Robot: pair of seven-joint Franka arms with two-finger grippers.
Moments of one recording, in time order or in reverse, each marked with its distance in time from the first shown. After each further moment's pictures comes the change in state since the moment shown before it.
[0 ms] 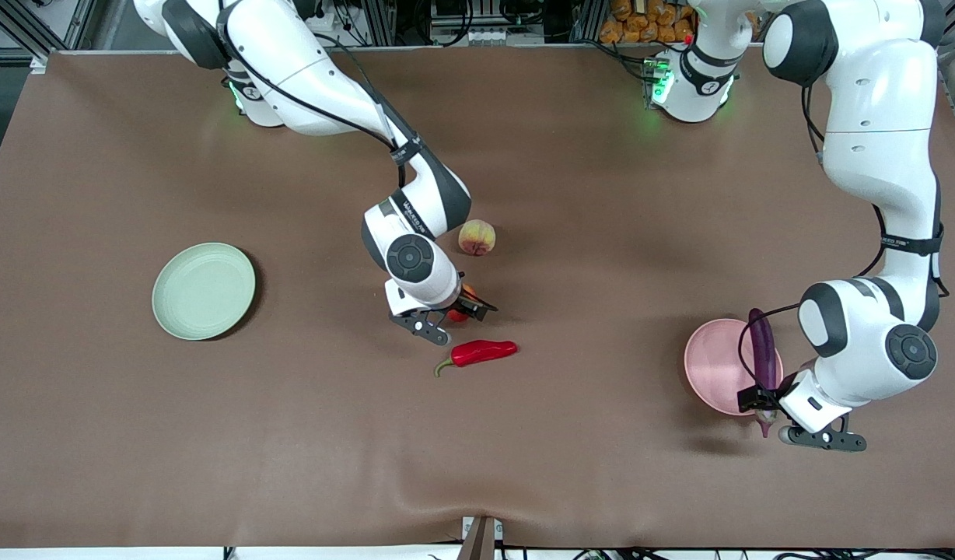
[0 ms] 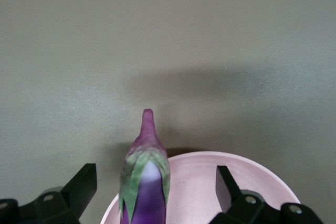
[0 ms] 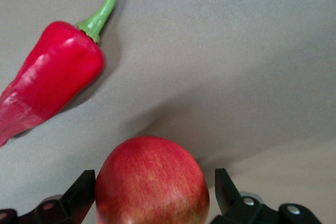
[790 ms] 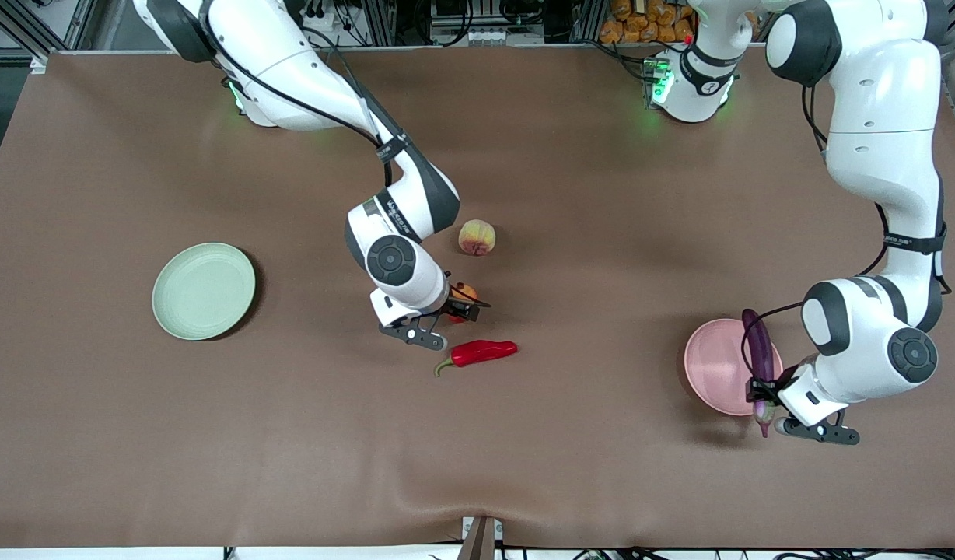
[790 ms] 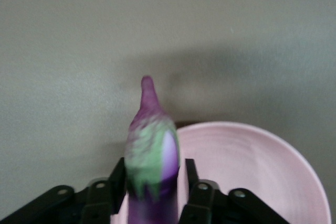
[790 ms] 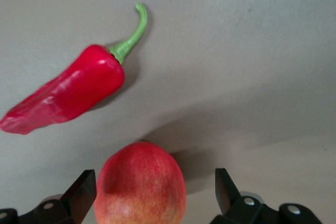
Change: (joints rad) left arm 0.009 -0.001 0.001 -0.013 0.000 -0.050 0.027; right arm -0.031 -0.035 -0.001 0.000 -0.001 -0.028 -0.172
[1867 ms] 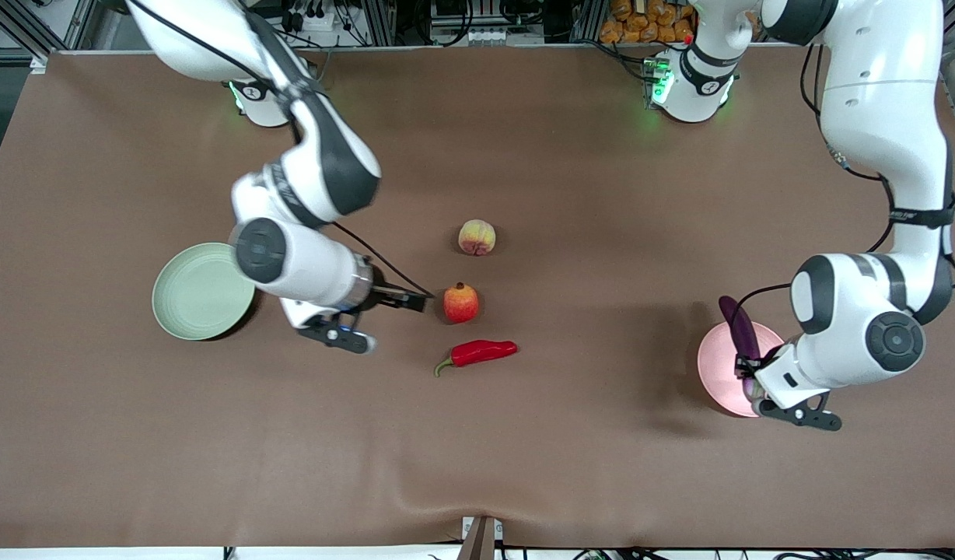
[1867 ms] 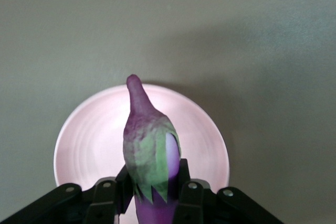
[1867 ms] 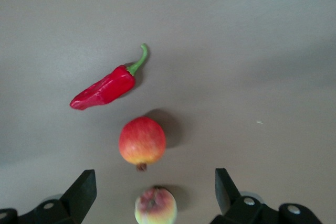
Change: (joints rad) left arm -0.081 -0.125 0.003 -0.072 0.104 -0.122 0.004; right arm -0.134 -0.203 0.002 0.017 0.096 -0.231 -0.155
